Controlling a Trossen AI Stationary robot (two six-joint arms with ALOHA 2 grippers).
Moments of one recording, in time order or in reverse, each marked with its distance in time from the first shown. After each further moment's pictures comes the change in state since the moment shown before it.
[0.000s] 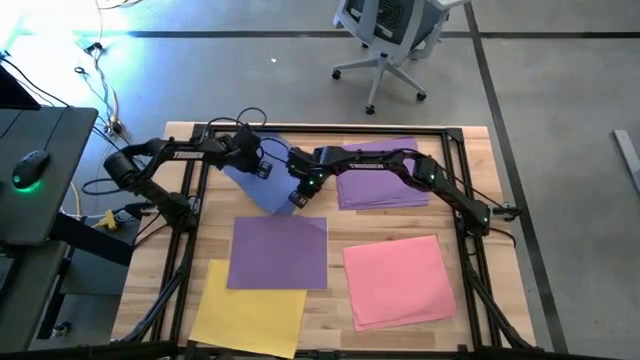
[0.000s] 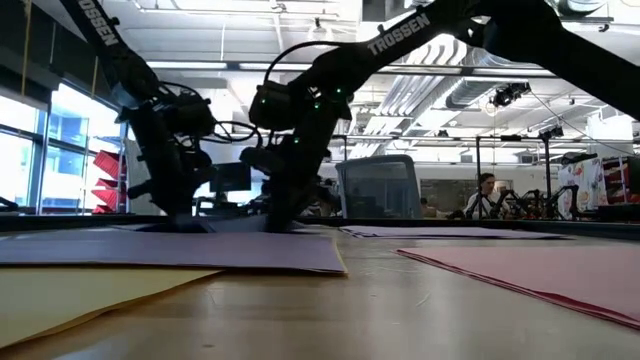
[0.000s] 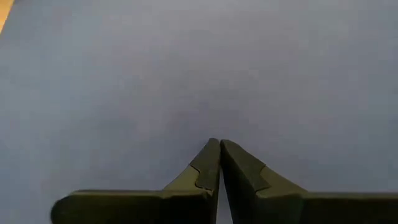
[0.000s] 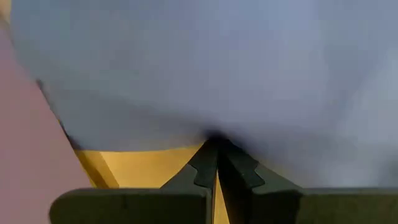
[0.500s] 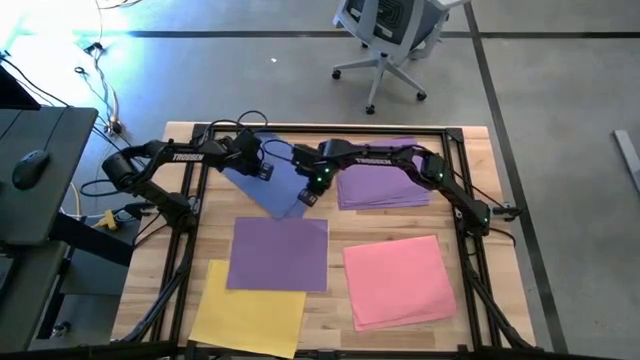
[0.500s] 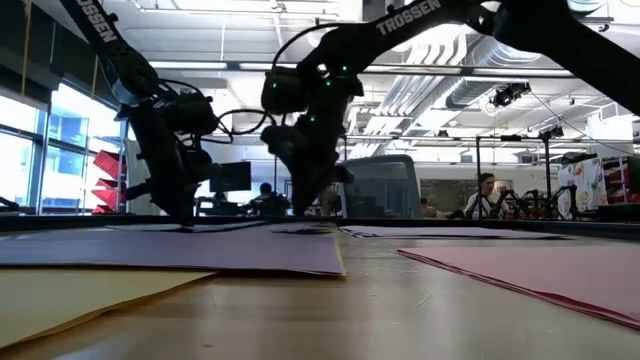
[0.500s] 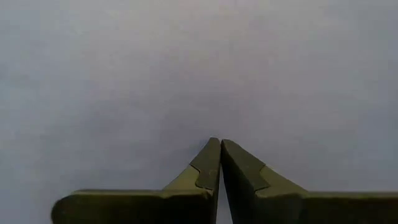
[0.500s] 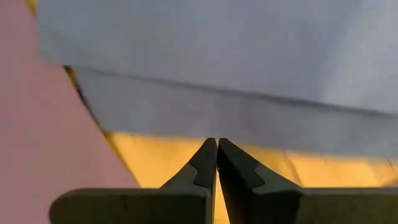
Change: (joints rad) left arm -0.012 -0.034 0.004 -0.043 -0.014 -0.060; right arm -0.010 -0.088 0.001 -0.270 0.013 -0.040
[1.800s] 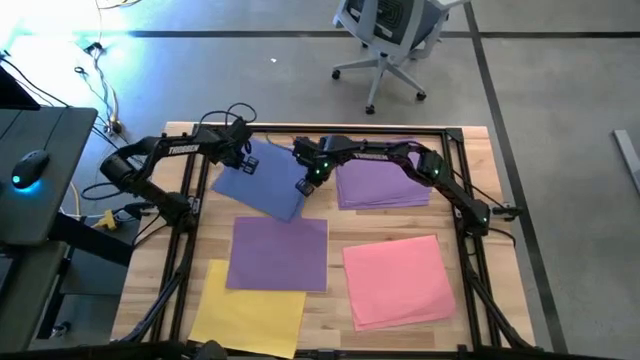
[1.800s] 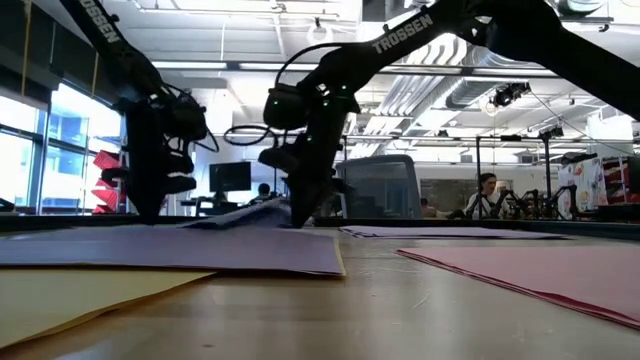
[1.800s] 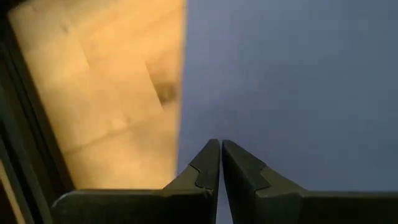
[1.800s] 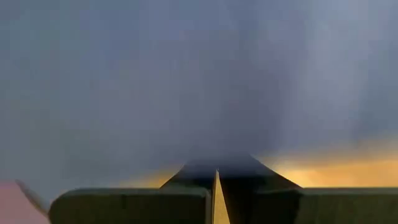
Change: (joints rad) left arm 0.145 -0.034 0.086 -0.242 -0.230 0.172; right arm -0.063 0.028 0.001 0.130 0.063 0.048
